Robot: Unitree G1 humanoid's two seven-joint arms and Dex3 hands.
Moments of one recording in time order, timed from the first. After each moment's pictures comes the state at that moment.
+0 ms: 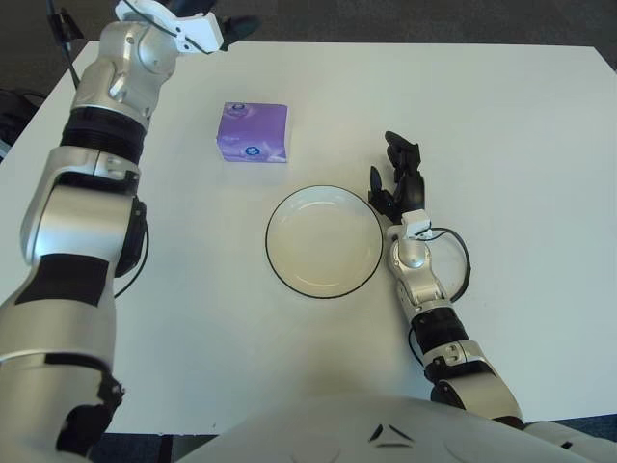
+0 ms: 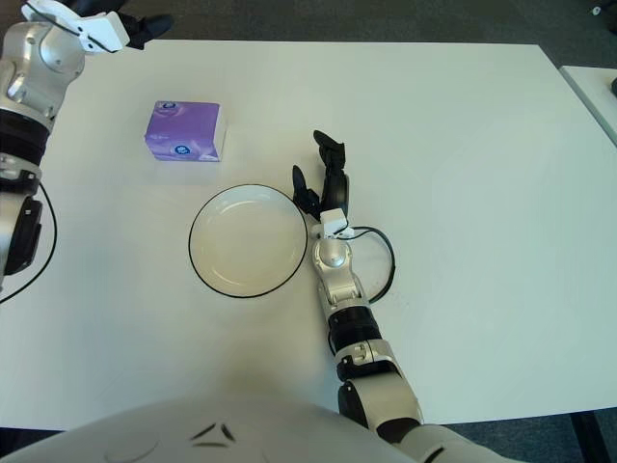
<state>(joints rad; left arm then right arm) -1.26 0.57 -0.28 0.94 0.65 -0.40 0.01 -0.29 0.11 0.07 0.47 -0.17 -0.44 -0.35</state>
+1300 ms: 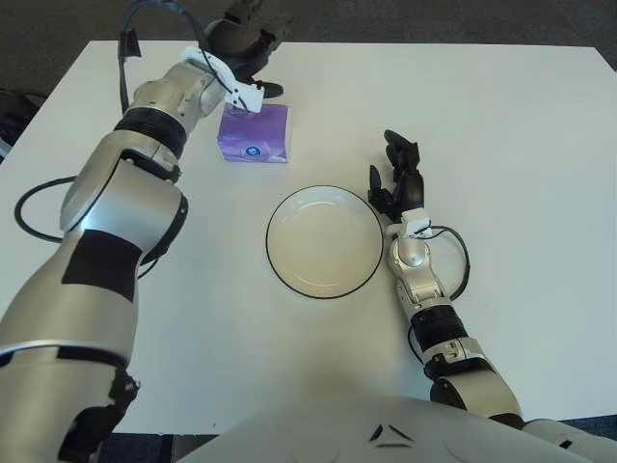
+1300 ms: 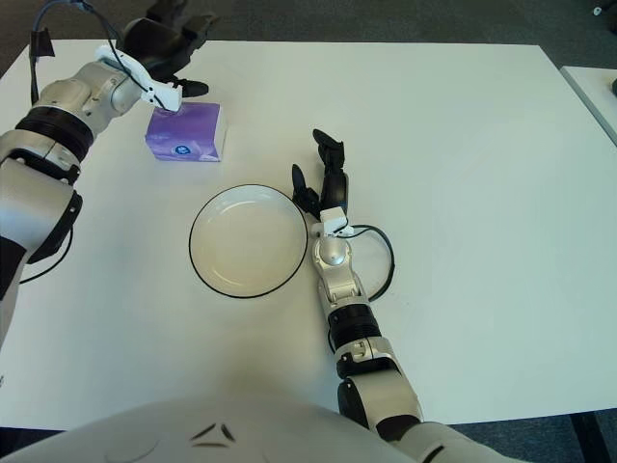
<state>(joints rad) -1.34 0.47 -0.65 1.27 0.92 -0.45 0.27 -0.30 0.11 0.06 0.48 -0.17 -0.45 -0.33</state>
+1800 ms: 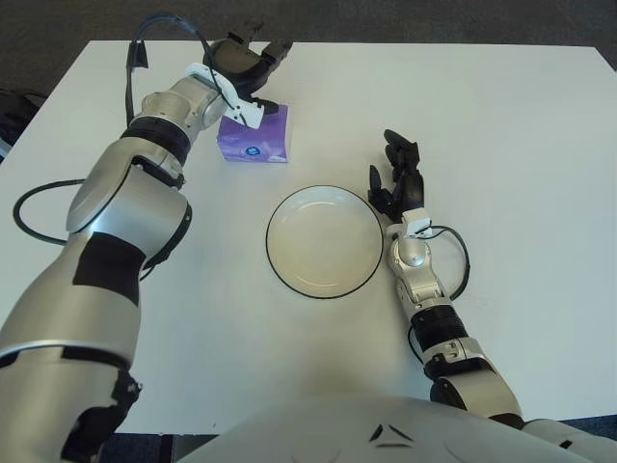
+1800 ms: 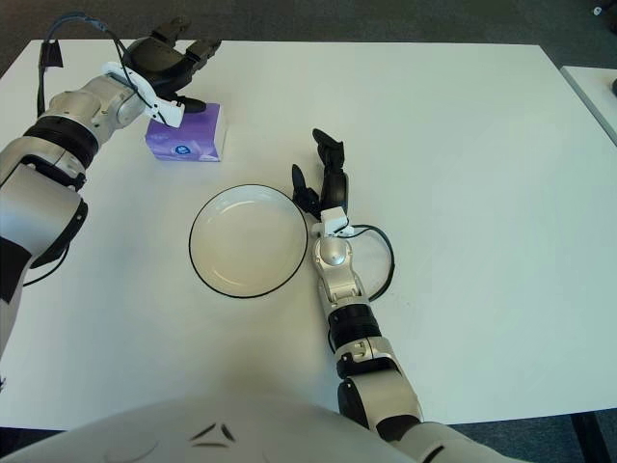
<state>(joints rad) -1.32 0.46 -0.71 1.31 0.96 -0.43 0.28 -0.29 0.11 0.06 0.48 -0.16 -0.45 -0.33</state>
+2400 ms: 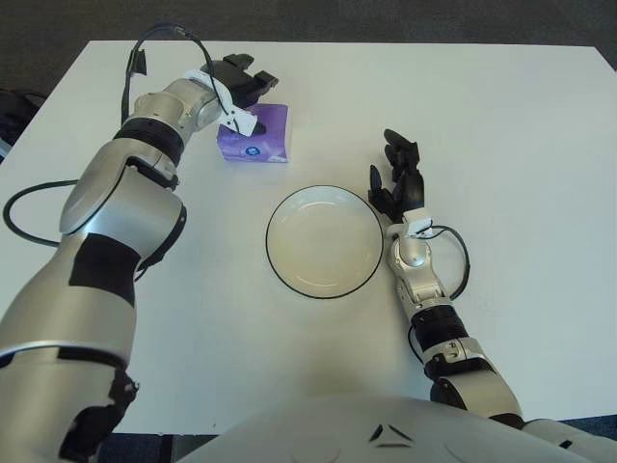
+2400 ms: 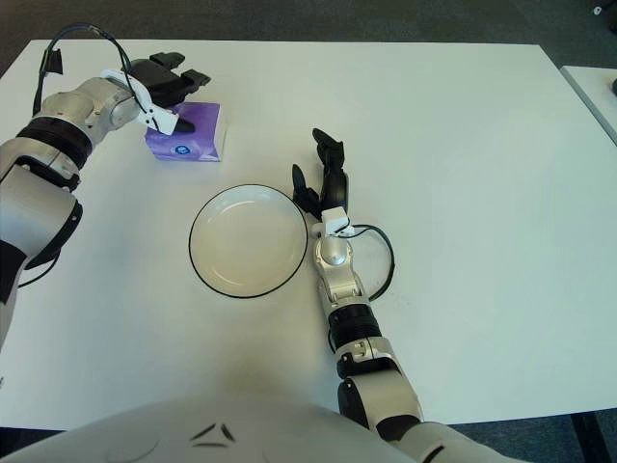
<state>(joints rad) -1.32 0.50 -0.71 1.31 0.92 -0.47 -0.15 -0.29 0.11 0.06 0.48 -0.14 -0.45 -0.31</state>
